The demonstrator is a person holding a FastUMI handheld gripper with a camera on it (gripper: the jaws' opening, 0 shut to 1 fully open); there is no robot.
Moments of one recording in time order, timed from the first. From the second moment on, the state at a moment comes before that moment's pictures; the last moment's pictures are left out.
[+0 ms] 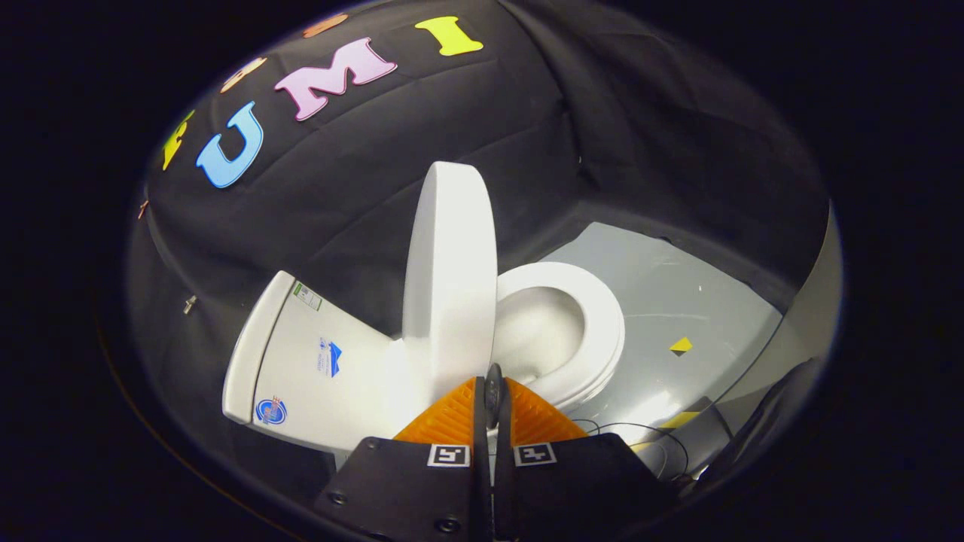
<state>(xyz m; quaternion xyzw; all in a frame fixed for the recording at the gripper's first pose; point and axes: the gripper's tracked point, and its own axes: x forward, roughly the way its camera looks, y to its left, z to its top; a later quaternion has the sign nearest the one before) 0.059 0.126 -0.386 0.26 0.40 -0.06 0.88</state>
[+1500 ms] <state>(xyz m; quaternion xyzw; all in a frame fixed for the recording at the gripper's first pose) 0.061 0.336 -0.301 -0.03 0.25 0.00 0.97</state>
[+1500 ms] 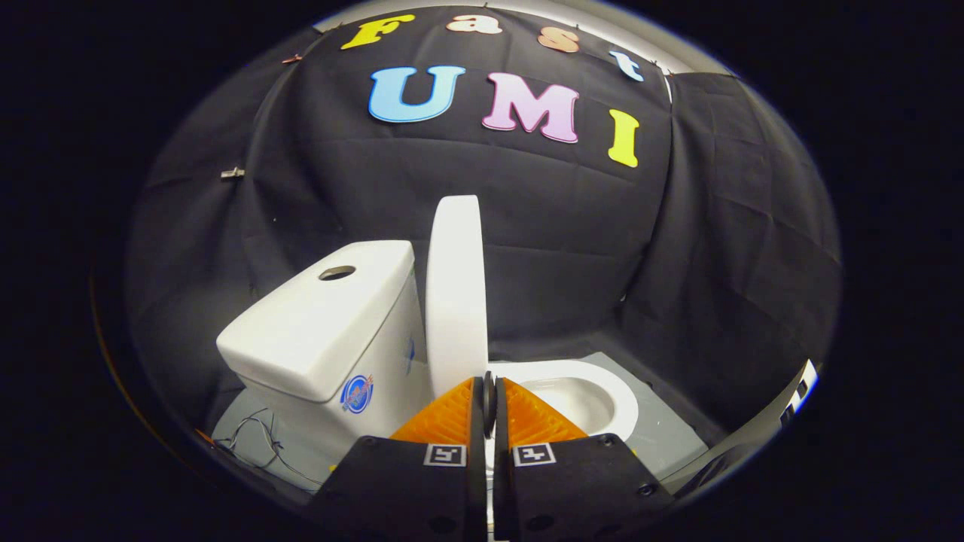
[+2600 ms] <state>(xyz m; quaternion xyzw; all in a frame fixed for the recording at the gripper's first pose) 0.053 0.390 -0.309 -0.10 0.22 0.04 0.97</state>
